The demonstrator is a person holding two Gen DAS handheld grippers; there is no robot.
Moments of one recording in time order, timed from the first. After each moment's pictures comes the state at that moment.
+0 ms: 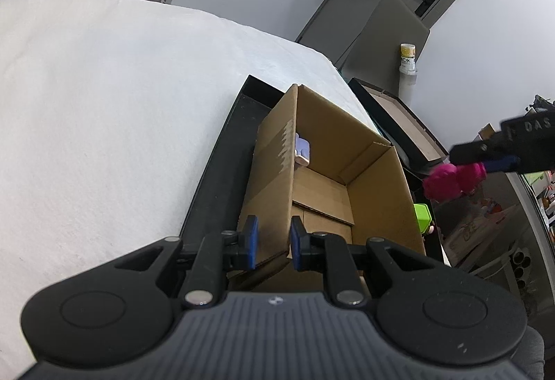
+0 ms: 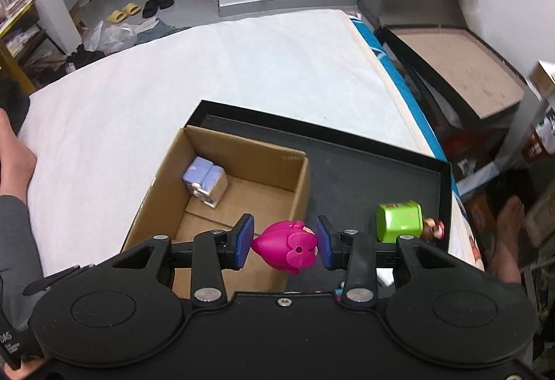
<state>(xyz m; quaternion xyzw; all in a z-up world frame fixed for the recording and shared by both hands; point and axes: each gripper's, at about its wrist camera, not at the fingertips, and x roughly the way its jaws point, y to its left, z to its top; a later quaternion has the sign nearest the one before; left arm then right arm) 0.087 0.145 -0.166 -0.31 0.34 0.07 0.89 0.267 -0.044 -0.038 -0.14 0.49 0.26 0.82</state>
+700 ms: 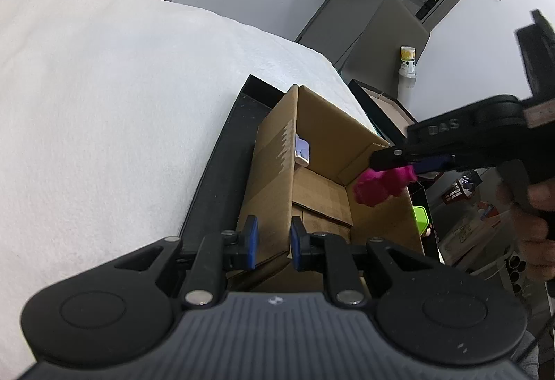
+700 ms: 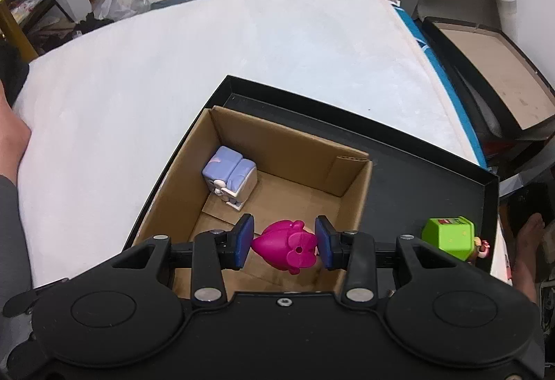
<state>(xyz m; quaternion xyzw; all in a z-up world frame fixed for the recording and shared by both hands) 0.085 0.149 -0.167 -0.31 0.34 0.07 0.88 0.273 0.013 -0.085 -0.17 0.51 0.27 0.80</state>
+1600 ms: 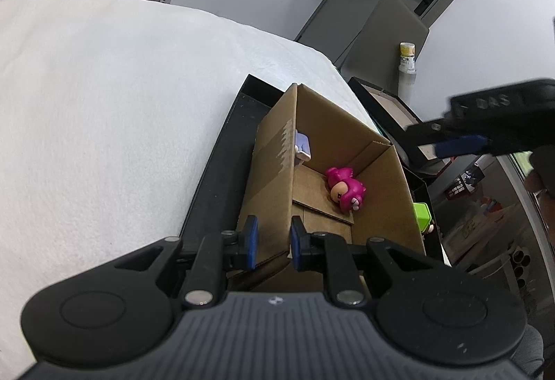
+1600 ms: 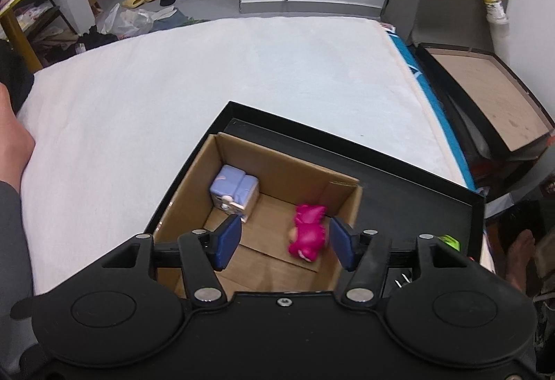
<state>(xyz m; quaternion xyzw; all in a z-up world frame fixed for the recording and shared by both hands) 0.086 0.148 -0.165 -0.30 0.34 0.07 0.89 0.267 0.004 -0.056 -0.17 0.47 0.28 0.82</state>
